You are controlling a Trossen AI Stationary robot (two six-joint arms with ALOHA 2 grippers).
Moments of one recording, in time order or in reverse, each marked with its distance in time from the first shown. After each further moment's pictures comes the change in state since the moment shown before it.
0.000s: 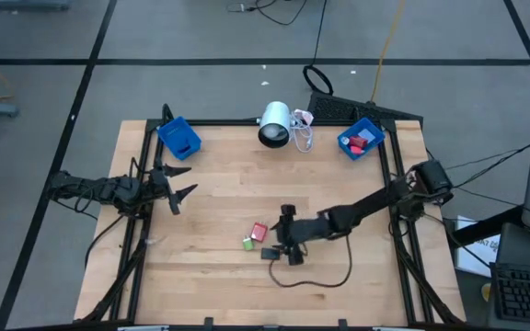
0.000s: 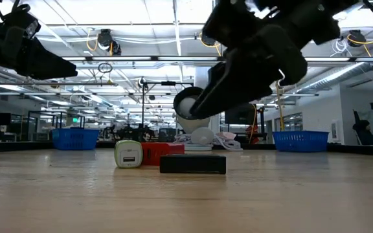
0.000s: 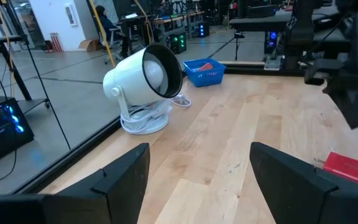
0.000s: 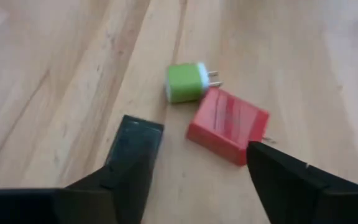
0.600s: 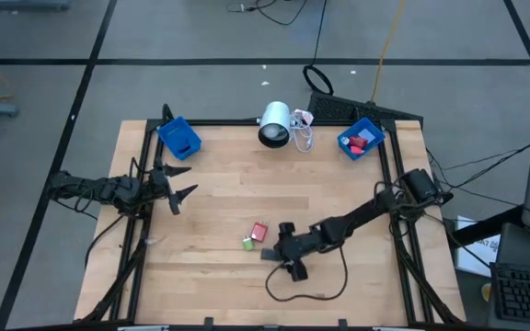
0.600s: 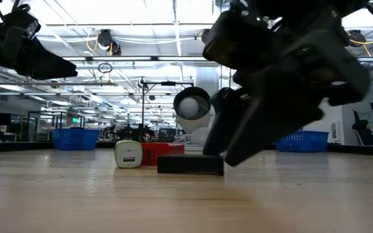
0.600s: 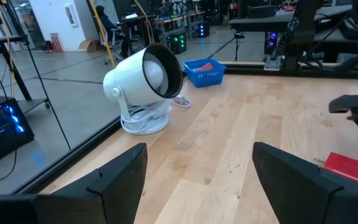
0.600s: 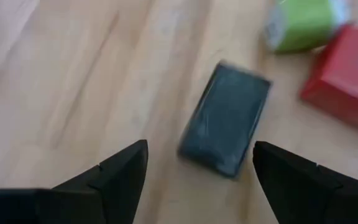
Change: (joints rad) left arm 0.000 0.000 0.000 0.000 0.000 0.000; right arm 0.066 0.123 0.066 -0.083 -0.155 0.104
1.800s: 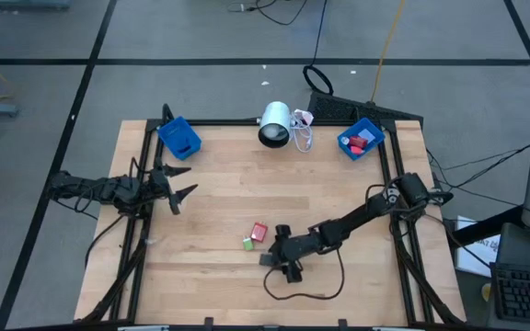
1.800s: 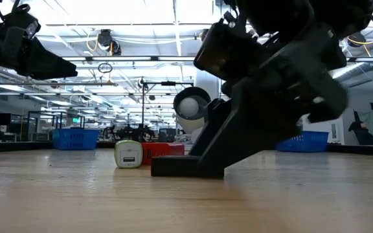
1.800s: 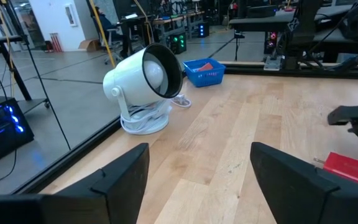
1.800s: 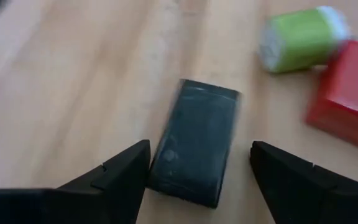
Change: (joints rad) left arm 0.000 0.000 0.000 0.000 0.000 0.000; right arm -0.005 0.073 -0.028 0.204 0.028 0.045
